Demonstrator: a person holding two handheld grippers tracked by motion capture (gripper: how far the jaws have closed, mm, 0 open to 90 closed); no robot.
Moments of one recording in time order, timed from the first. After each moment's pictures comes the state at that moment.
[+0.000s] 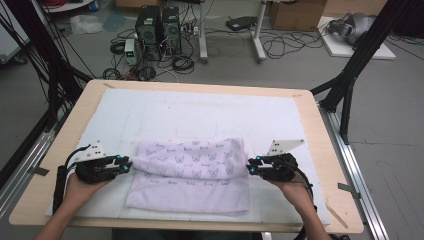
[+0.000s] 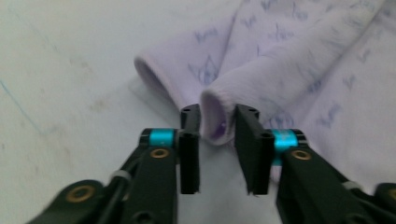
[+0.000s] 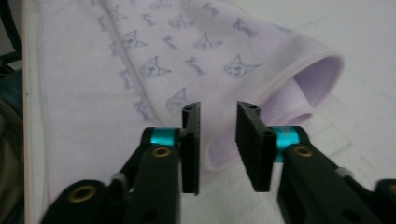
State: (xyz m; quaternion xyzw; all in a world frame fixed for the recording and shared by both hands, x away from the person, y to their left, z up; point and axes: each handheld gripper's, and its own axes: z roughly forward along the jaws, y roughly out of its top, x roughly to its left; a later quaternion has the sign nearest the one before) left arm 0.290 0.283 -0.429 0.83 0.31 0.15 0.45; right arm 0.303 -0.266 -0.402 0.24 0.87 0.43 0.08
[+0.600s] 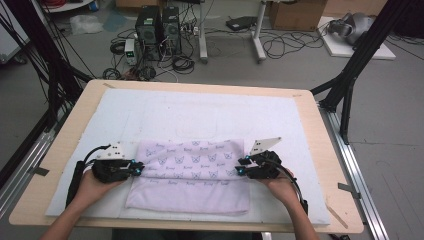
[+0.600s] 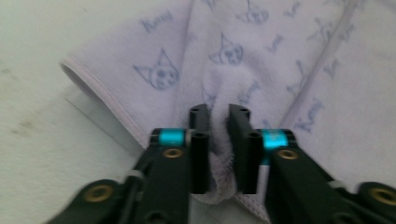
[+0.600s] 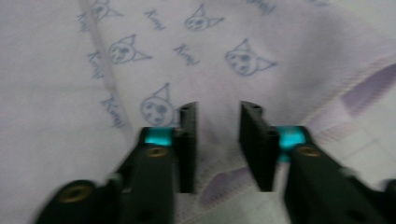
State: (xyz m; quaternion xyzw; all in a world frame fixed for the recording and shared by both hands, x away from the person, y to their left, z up) left arm 0.303 0.245 -0.438 0.86 0.27 0.11 0.42; right arm 0.331 -0.230 -0.429 0.23 0.89 0.38 0.06
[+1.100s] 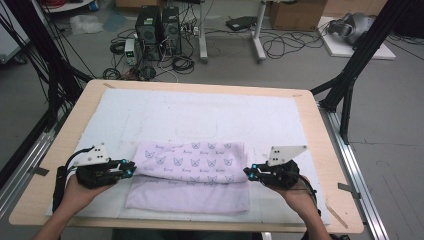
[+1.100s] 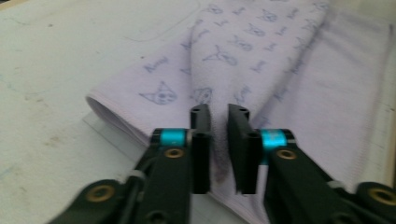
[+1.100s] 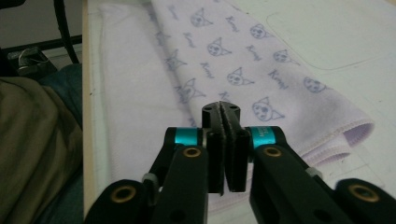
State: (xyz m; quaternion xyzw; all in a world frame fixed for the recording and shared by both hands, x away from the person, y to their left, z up) left arm 0.269 0.261 -0.403 0.84 0.26 0.13 0.46; right arm 0.275 -0.254 -0.376 0.17 0.87 0.45 0.08
